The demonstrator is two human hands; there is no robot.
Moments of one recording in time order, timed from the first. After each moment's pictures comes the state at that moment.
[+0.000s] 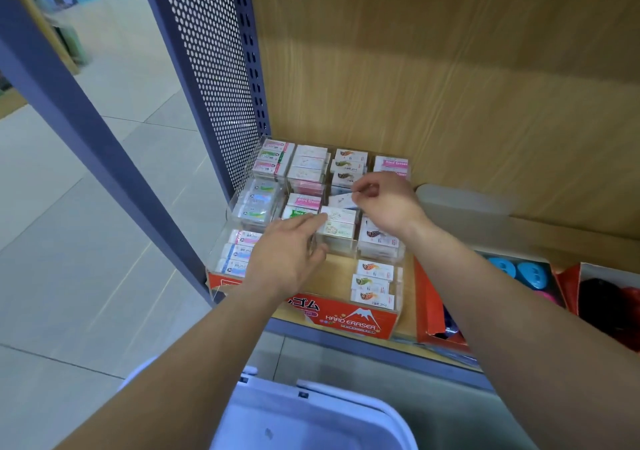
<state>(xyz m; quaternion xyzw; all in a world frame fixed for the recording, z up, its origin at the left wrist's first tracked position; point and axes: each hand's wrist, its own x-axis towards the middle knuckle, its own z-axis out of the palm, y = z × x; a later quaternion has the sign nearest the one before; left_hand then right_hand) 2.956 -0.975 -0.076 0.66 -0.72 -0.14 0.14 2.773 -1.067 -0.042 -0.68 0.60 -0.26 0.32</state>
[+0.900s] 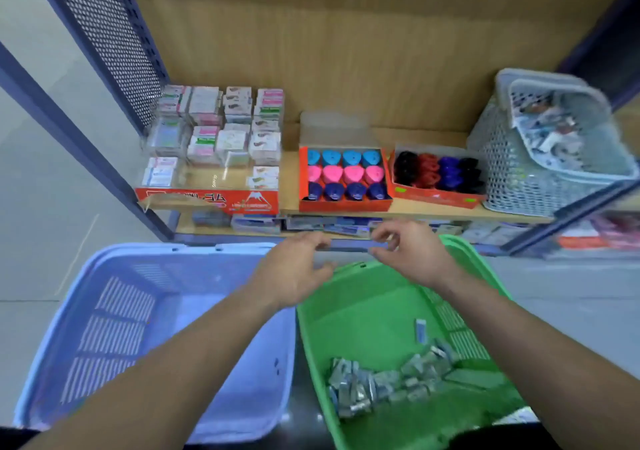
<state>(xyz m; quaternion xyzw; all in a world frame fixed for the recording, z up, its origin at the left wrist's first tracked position) 2.785 -0.749 -0.017 0.53 -0.78 -0.32 0.07 2.549 -0.750 -0.017 -0.71 0.65 -0.14 0.23</state>
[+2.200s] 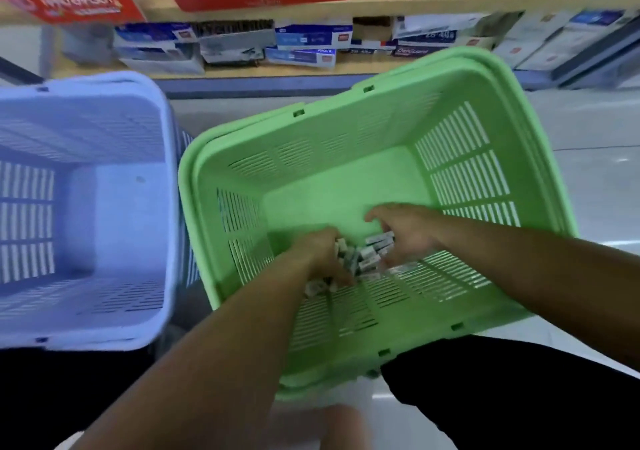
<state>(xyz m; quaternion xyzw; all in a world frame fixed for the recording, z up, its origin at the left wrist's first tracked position) 2.644 -0.640 -0.260 0.54 -0.62 -0.50 -0.27 2.431 -0.653 -0.263 -0.69 0.50 0.25 0.45</state>
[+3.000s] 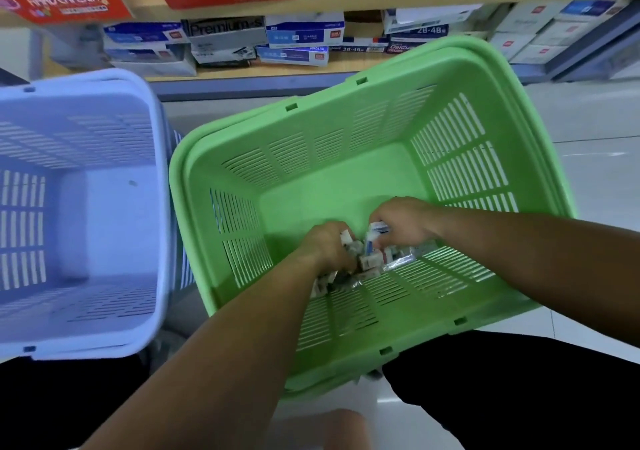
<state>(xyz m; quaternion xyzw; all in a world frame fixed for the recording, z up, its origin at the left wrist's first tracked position) 2.626 -0.642 -0.263 0.58 -0.58 -0.55 -0.16 2.435 -0.662 -0.268 -0.72 0.49 0.25 0.43</state>
